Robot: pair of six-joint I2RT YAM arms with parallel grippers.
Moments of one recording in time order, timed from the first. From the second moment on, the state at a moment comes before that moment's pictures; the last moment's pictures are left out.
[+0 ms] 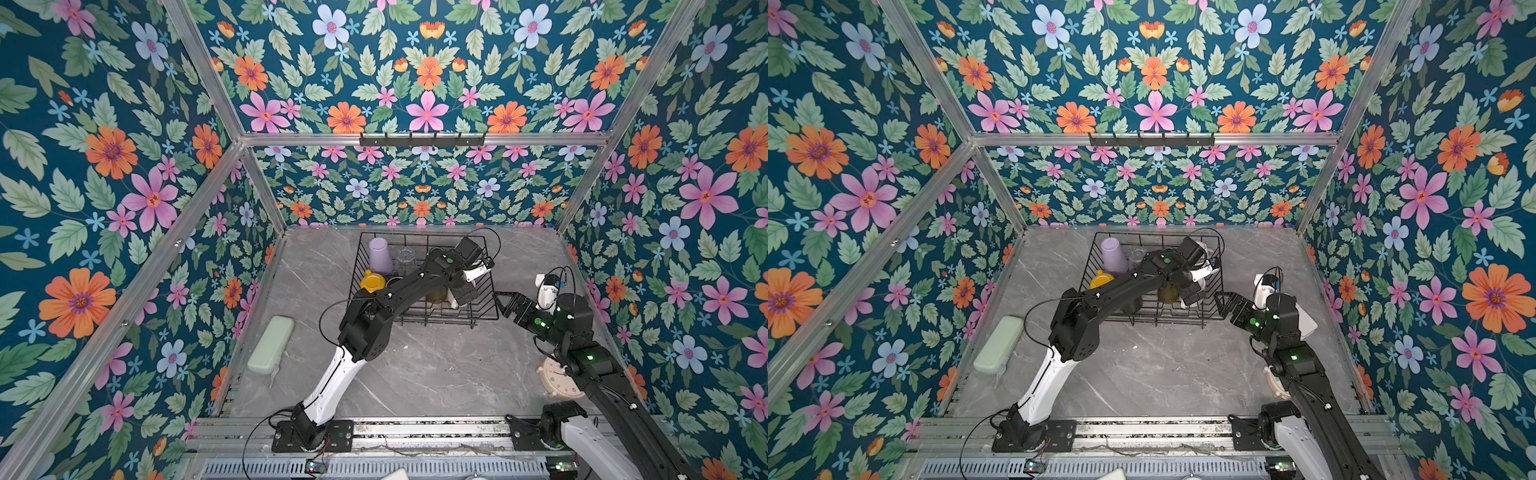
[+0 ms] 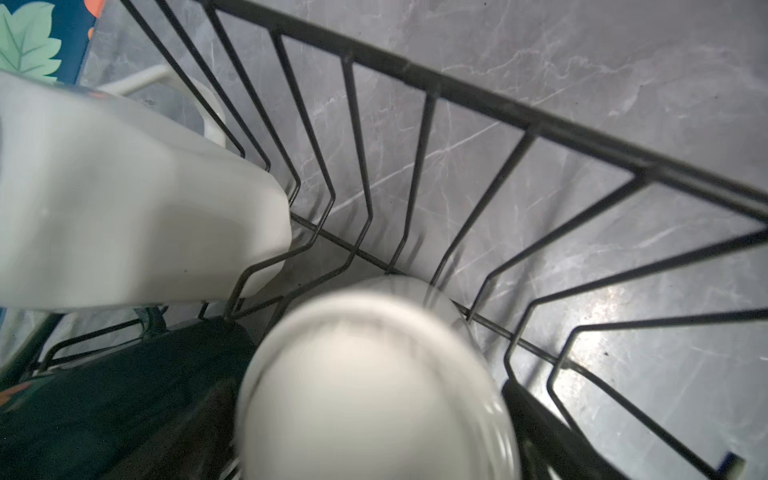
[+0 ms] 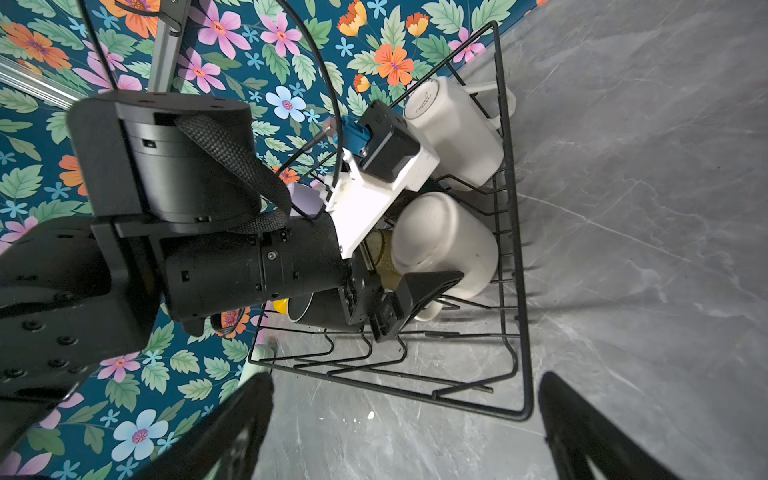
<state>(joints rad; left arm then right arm) -0.89 2.33 2.16 -0.83 -0.01 0.39 0.17 0.72 0.57 -0.25 -0.35 0.73</state>
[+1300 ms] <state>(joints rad) -0.33 0.89 0.40 0.30 -0.39 0.01 0.10 0.97 0.55 -0.14 0.07 0.34</state>
